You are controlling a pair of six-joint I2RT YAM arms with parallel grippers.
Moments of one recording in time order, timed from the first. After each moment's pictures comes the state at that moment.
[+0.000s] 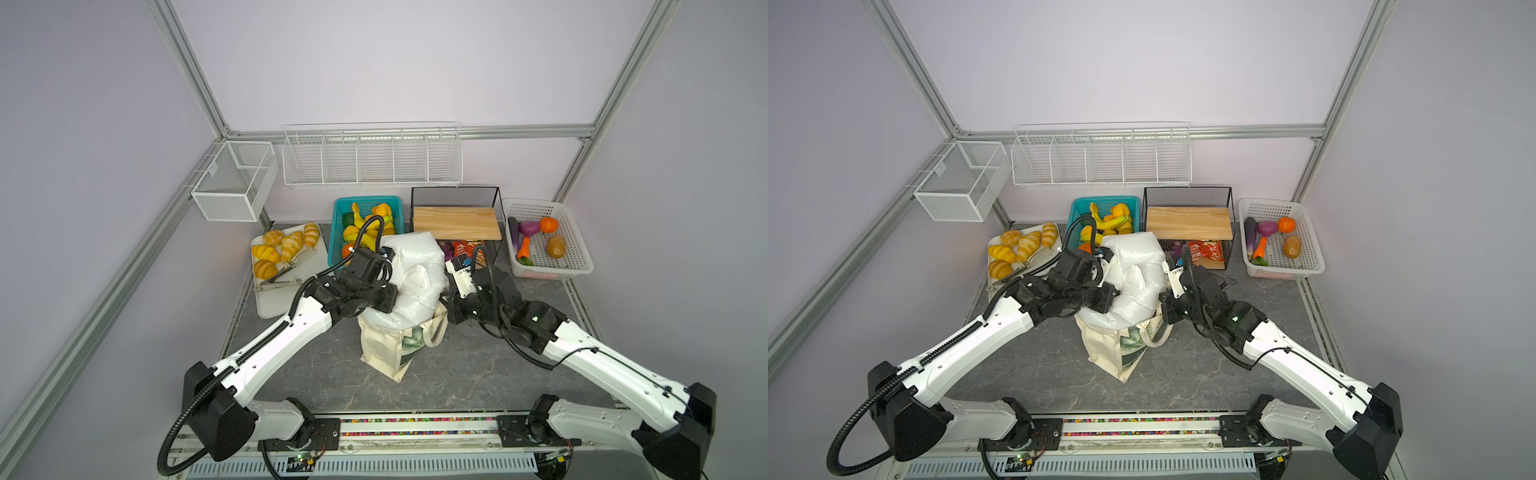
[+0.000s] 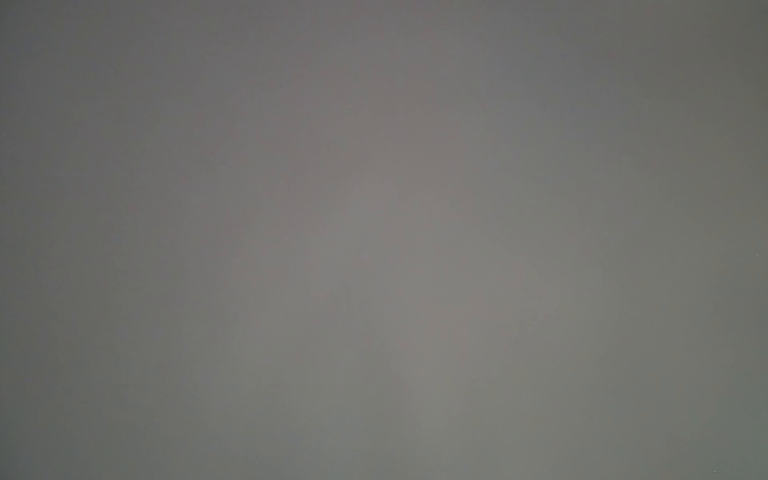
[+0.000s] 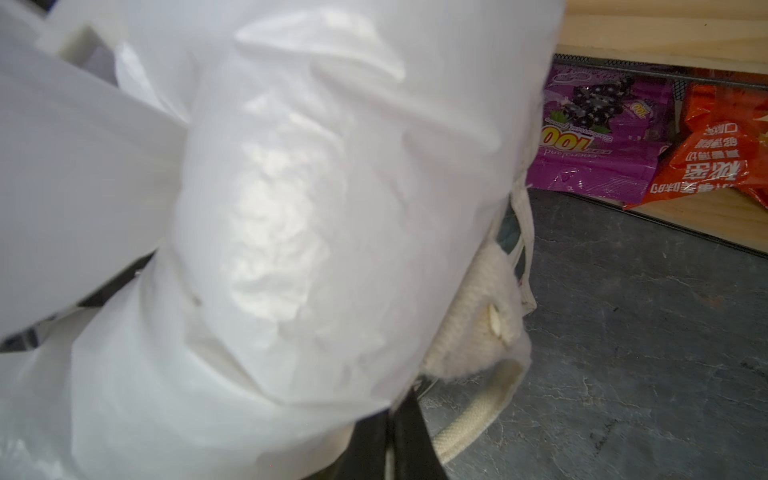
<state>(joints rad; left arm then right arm) -0.73 1.32 1.21 -0.71 0.10 -0.27 0.78 1.13 1.00 -0.46 -0.01 0.36</state>
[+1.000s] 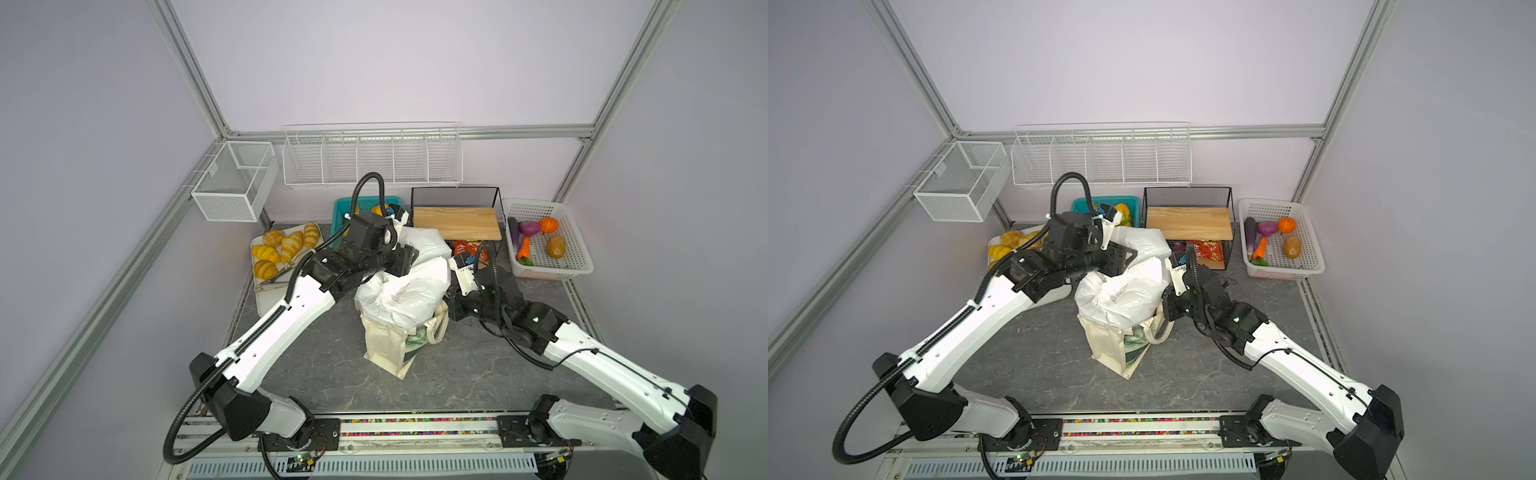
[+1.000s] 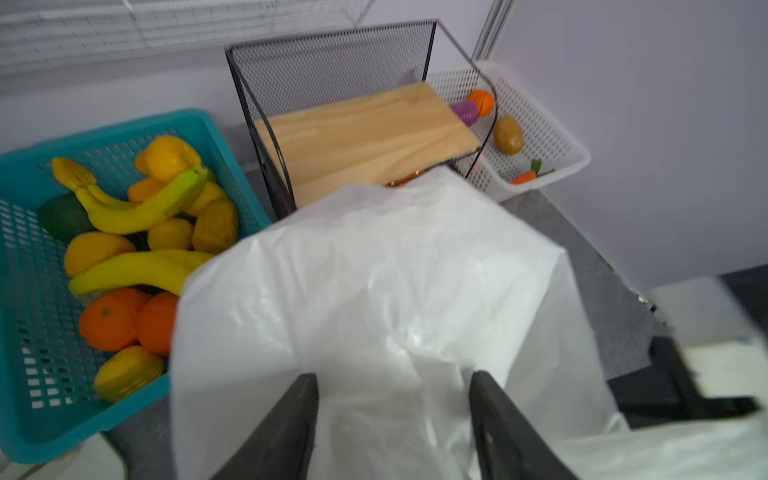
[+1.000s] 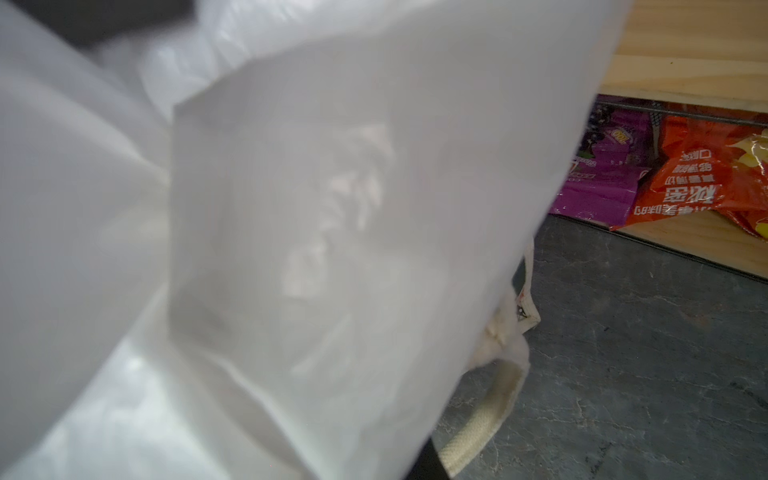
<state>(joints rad) -0.74 1.47 1.57 -0.68 0.05 -0.19 0.76 1.11 0.98 -0.40 0.01 0.35</state>
